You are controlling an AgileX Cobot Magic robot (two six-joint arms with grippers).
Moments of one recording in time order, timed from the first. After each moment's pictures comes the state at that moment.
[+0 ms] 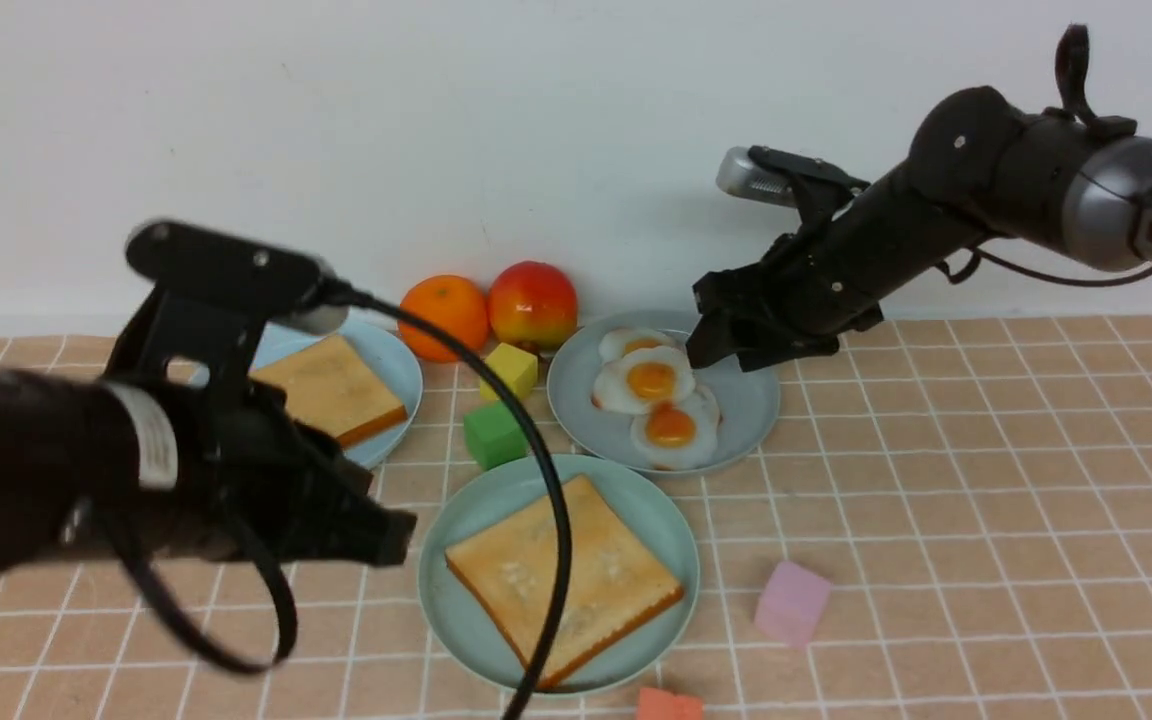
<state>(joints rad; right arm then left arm) 0.23 2.17 -1.80 0.60 0.84 -0.29 -0.54 1.18 -0.86 0.00 0.50 -0.10</state>
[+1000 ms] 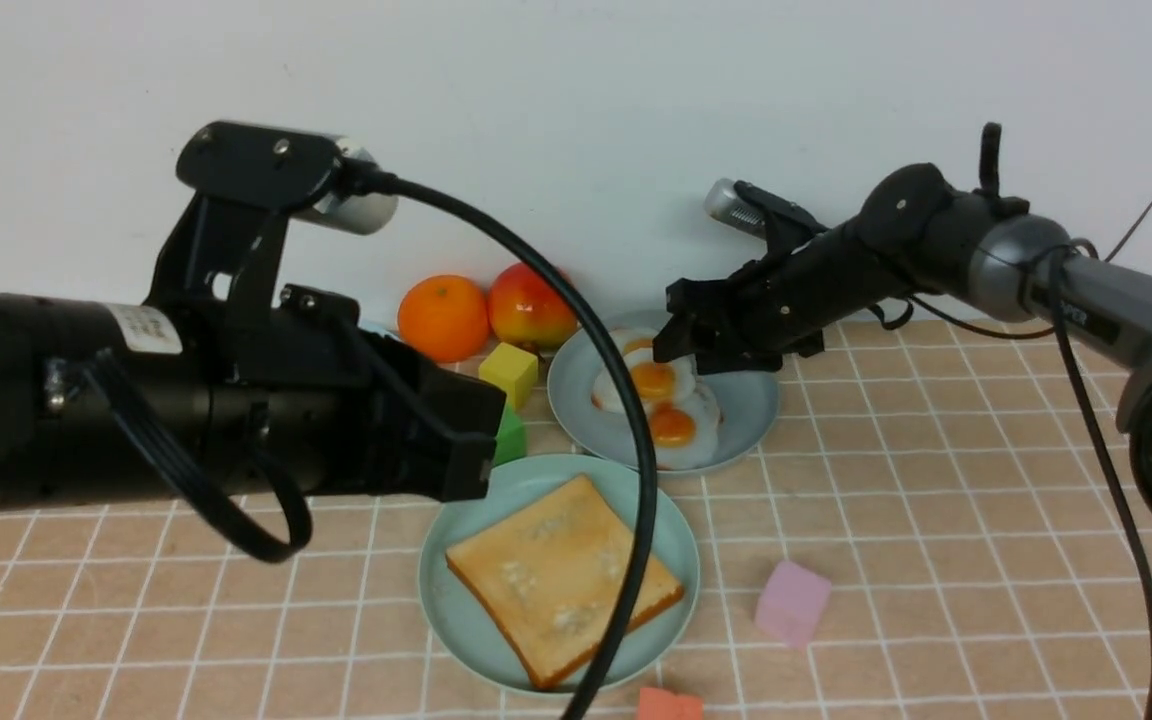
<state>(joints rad) 0.20 2.47 -2.08 0.78 0.76 -0.31 -0.53 1.16 -0.90 -0.57 0.41 0.40</state>
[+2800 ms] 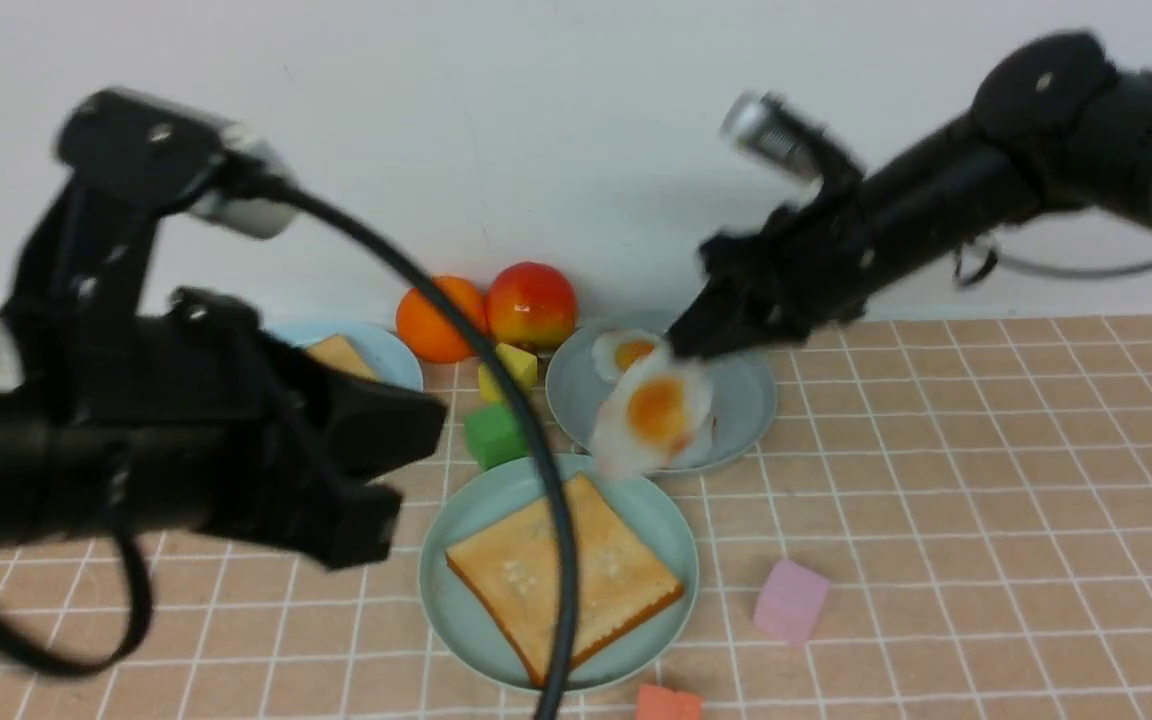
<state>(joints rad) 0.27 1.96 -1.59 0.91 0.99 -0.51 -0.53 0.98 -0.87 -0.45 0.51 0.34</state>
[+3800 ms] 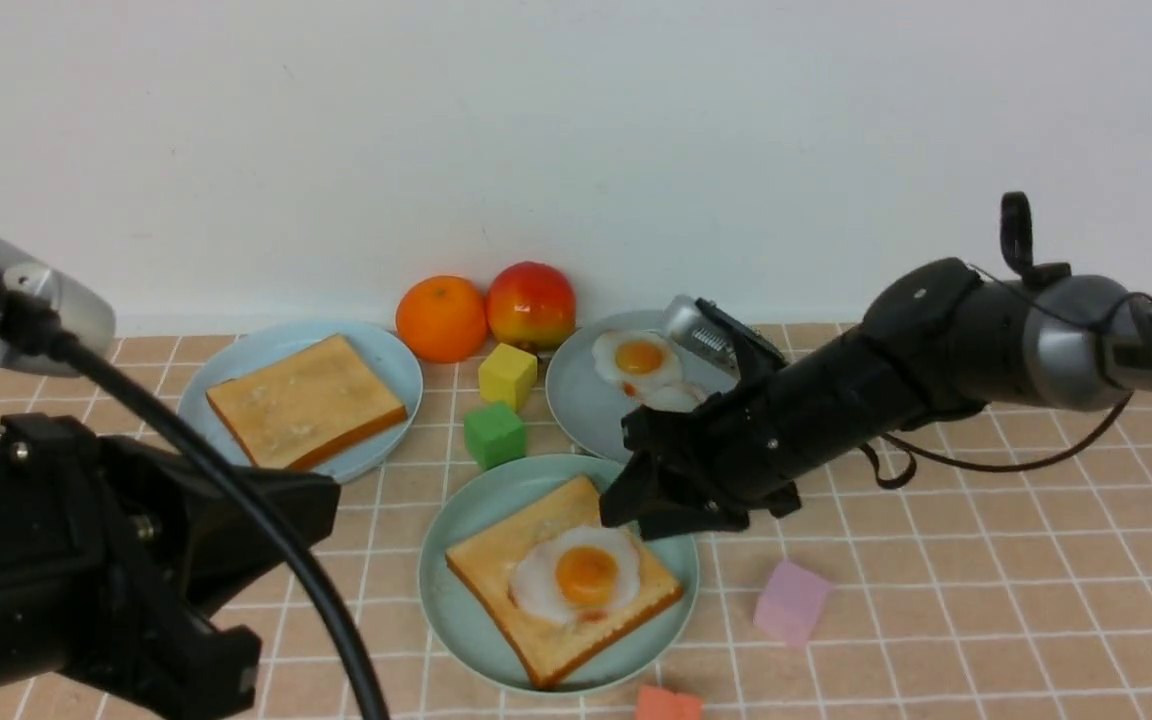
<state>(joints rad) 0.34 2.07 -1.37 1.03 0.77 -0.47 -0.53 0.78 -0.71 -0.39 0.47 0.28</state>
